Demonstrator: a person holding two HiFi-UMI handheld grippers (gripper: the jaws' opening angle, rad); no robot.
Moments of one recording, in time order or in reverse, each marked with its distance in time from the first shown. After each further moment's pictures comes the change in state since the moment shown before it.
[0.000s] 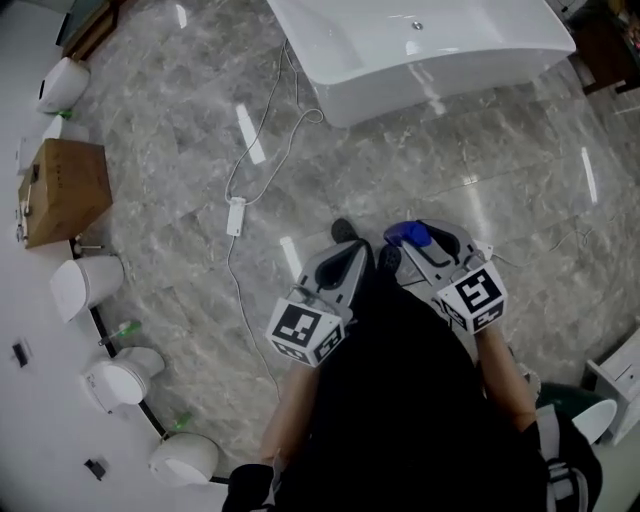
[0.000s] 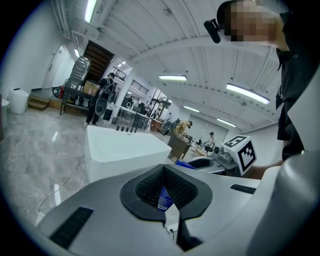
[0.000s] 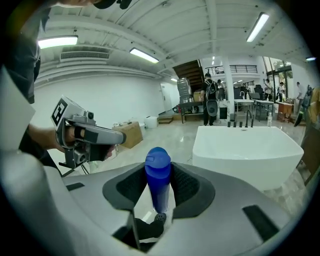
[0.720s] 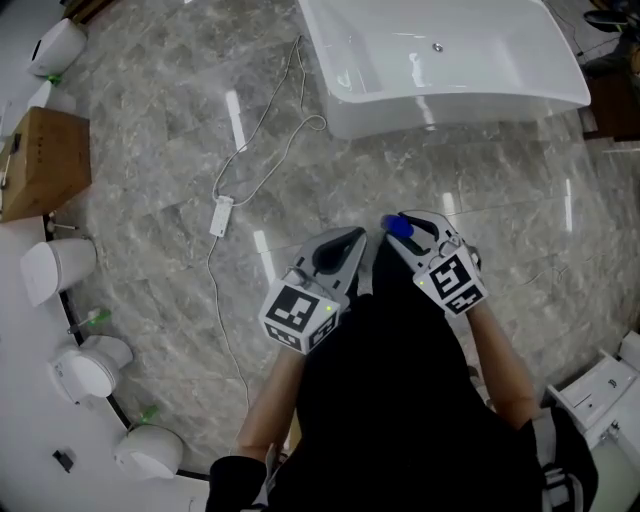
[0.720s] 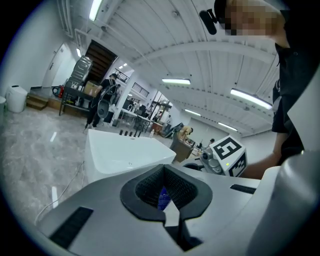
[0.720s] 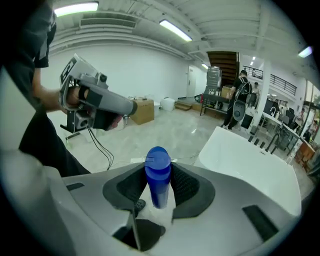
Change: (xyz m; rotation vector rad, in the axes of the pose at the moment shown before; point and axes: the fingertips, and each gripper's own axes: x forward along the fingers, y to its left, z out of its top) left arm 0.043 0.125 0.064 -0.019 -0.028 -0.013; right arm 0.149 -0.039 0.042 -0.319 0.232 0.131
